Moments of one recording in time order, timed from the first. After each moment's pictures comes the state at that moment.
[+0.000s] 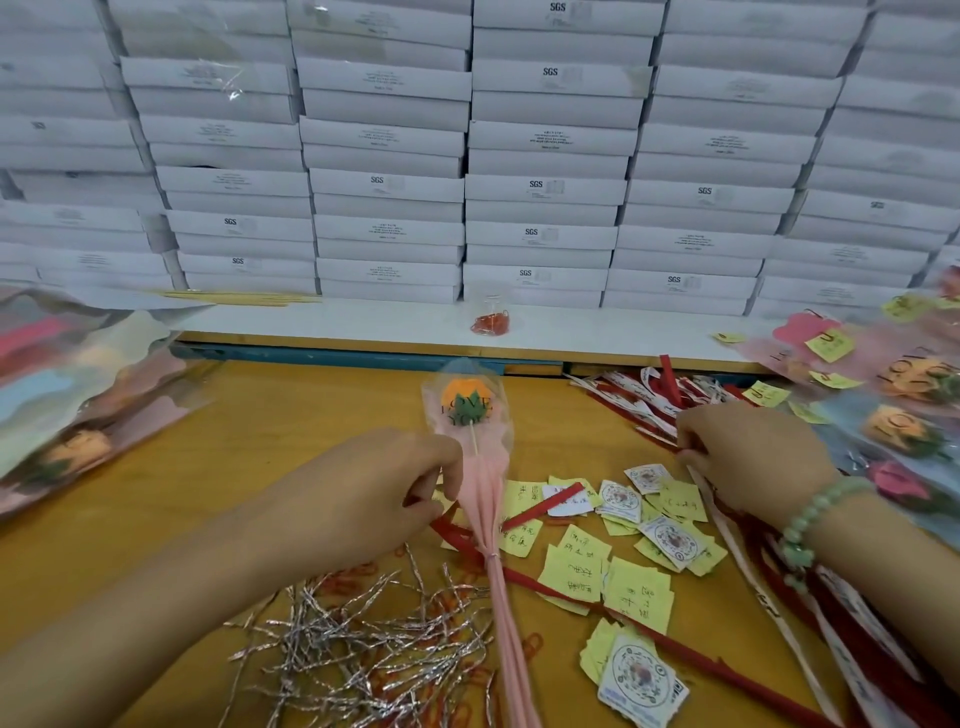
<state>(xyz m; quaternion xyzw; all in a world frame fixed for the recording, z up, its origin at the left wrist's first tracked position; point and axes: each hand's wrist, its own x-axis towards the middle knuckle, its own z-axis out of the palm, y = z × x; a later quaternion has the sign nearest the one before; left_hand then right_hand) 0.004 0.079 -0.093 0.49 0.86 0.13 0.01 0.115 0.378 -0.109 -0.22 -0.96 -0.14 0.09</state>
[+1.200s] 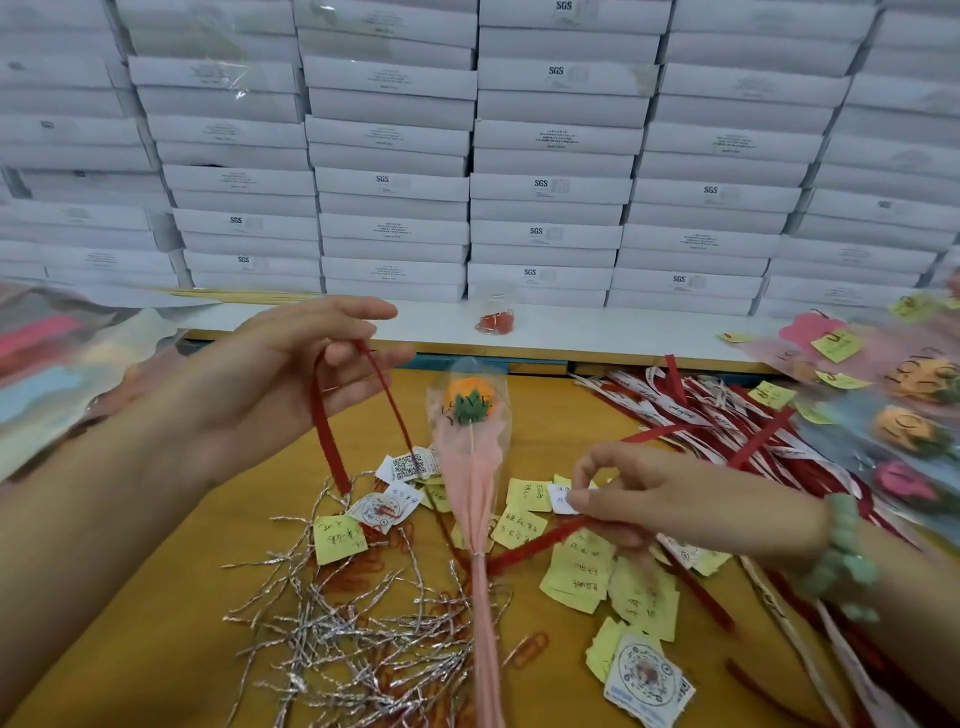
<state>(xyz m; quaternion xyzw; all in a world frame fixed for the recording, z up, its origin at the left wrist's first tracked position) -0.026 0.054 -0.045 0.25 0.57 0.75 0.23 0.129 0.300 -0.087 -0.05 -0.89 0.44 -0.12</state>
